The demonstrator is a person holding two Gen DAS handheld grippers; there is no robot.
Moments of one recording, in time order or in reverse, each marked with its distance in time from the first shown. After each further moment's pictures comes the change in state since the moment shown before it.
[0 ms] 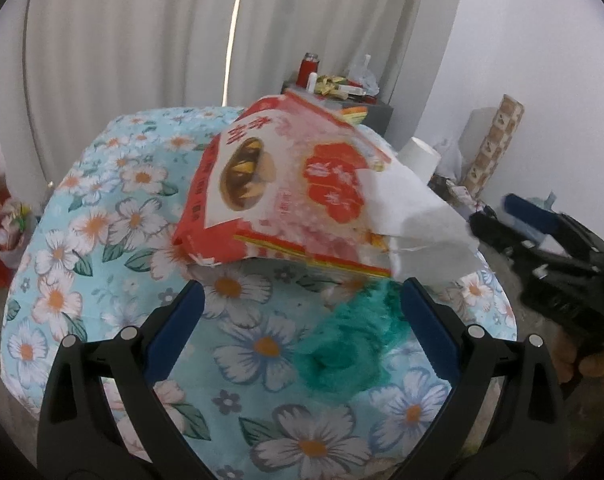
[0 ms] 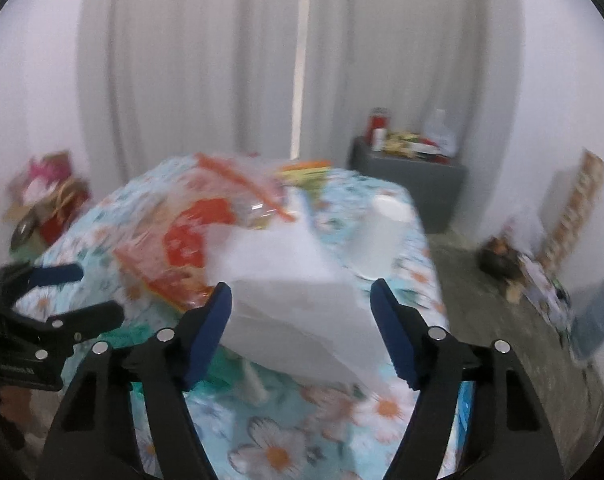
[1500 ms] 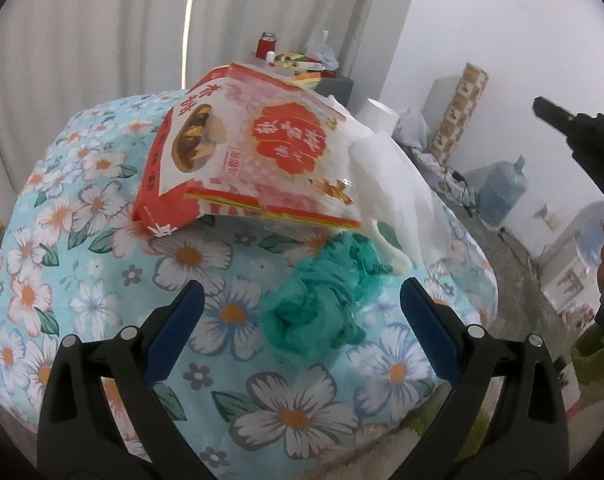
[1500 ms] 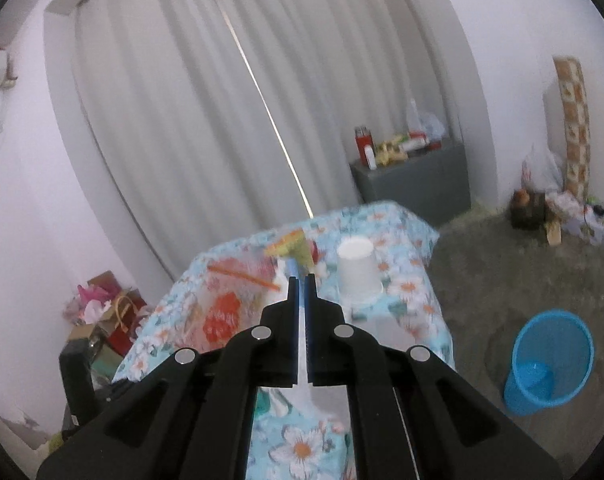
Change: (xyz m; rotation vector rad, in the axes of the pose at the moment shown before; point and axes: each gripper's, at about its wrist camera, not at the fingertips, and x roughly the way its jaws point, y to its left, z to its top) left arm -0.004 -0.026 -0.027 0.113 0.073 -0.100; right arm -0.079 -0.110 -0.006 0.432 -0.150 0.168
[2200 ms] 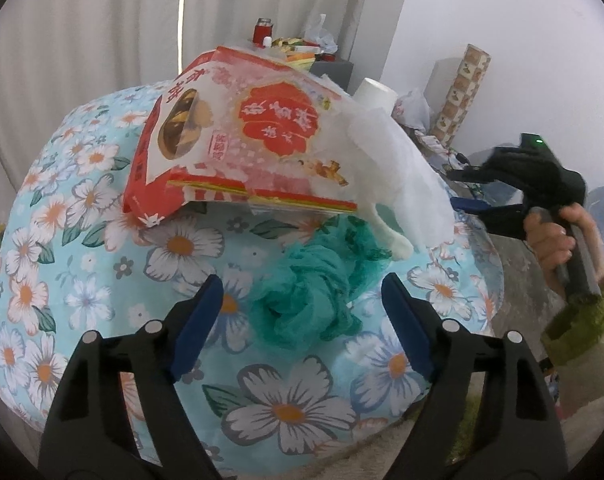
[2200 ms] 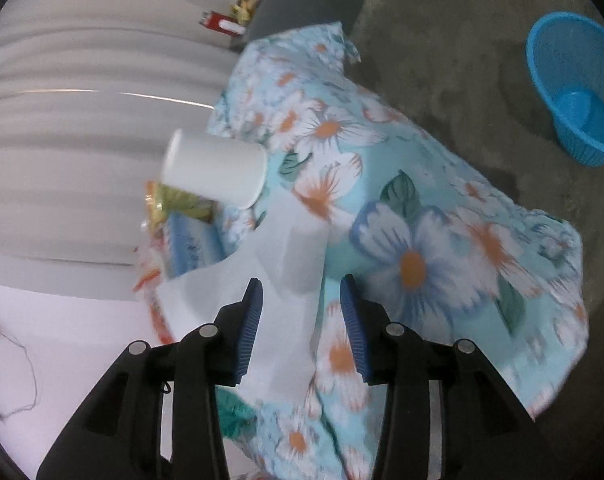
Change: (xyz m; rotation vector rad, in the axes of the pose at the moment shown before) left arm 0.013 -0.001 0.002 0.004 0.061 0.017; right arm 0.141 -0.155 -0.081 0.824 0.456 0.093
